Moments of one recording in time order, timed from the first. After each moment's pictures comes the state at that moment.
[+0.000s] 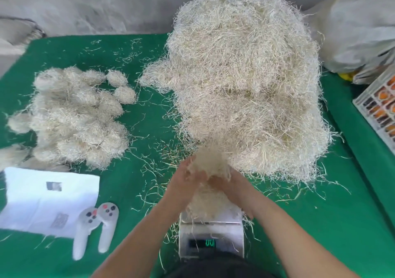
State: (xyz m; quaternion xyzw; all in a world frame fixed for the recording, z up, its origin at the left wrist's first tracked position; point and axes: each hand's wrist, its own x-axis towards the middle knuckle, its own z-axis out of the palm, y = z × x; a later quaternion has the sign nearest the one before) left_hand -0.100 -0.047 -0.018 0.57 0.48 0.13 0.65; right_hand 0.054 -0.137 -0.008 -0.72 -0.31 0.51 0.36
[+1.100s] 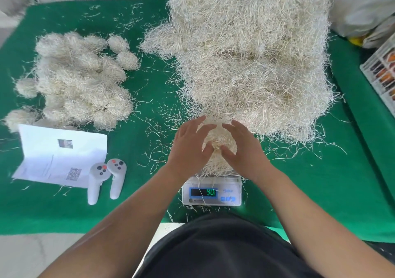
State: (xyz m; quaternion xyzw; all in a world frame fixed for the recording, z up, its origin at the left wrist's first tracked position) left_hand -0.113 -0.080 -0.021 0.90 0.35 0.10 0.23; right_hand 0.043 -0.194 -0.025 -0.79 -0.53 0.18 0.26
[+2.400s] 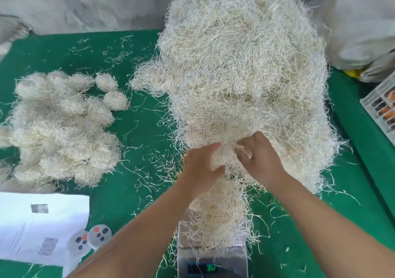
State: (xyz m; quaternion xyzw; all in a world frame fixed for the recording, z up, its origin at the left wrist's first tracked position) left_hand -0.013 0.016 -0.017 0.84 0.36 0.06 0.40; right_hand 0.173 -0.084 -0.033 -0.80 -0.52 0.08 0.29
